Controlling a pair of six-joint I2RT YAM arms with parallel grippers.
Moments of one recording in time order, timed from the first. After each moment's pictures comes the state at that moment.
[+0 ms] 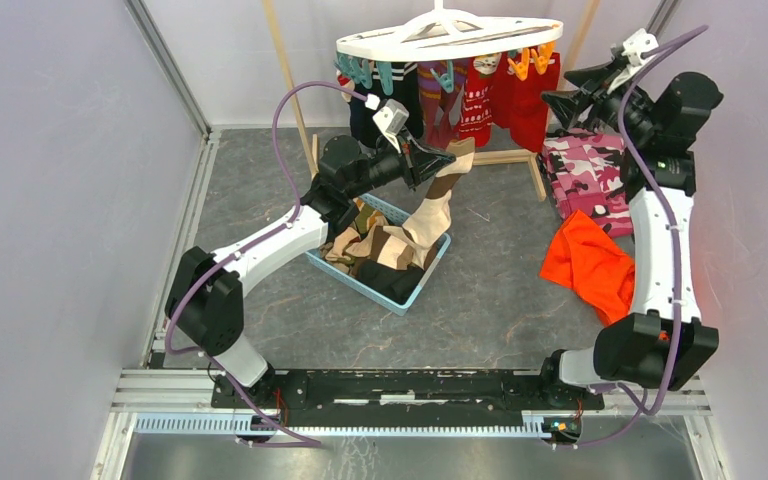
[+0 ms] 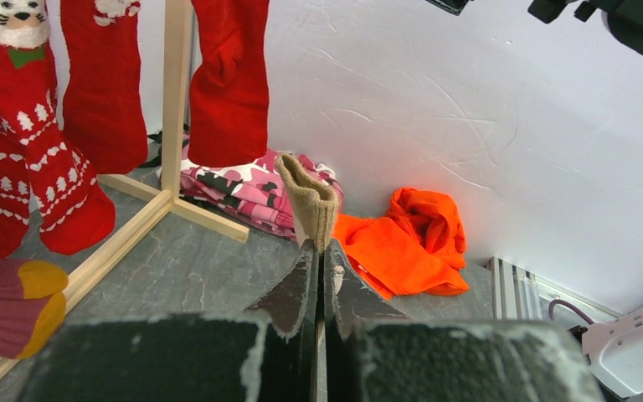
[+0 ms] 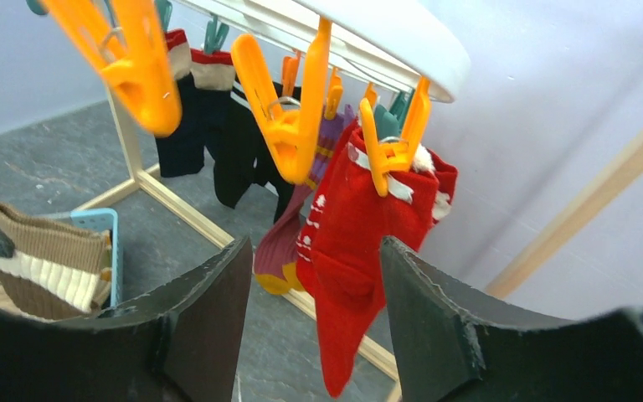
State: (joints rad) left arm -0.66 1.63 1.27 0.58 0.50 -0.37; right arm -0.22 1.41 1.51 0.02 -0.91 -0.08
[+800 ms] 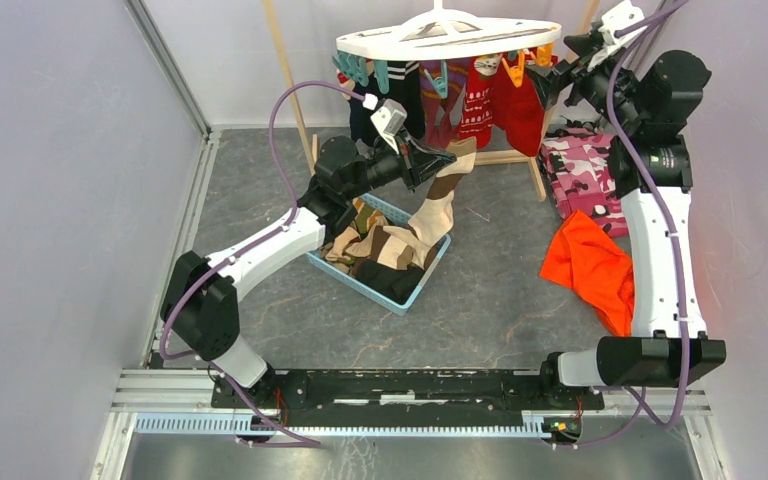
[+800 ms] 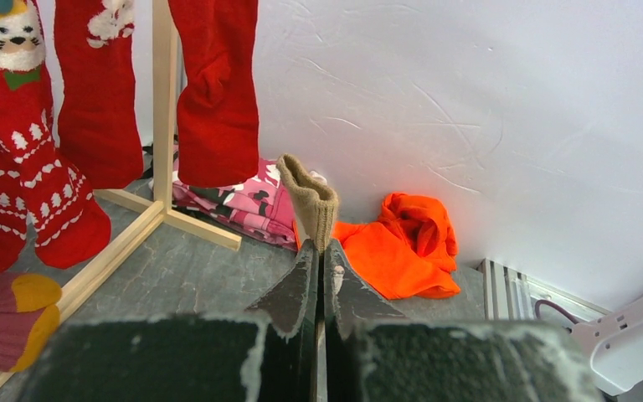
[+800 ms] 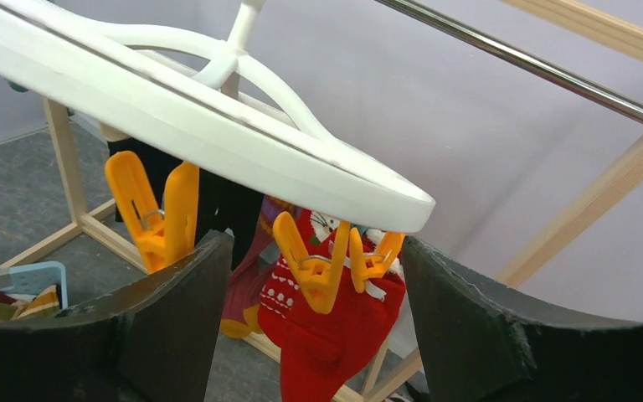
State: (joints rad) left arm -0.67 1.60 1.26 0.58 0.51 -0.37; right arm -0.06 1.38 1.70 -0.14 -0.62 -0.21
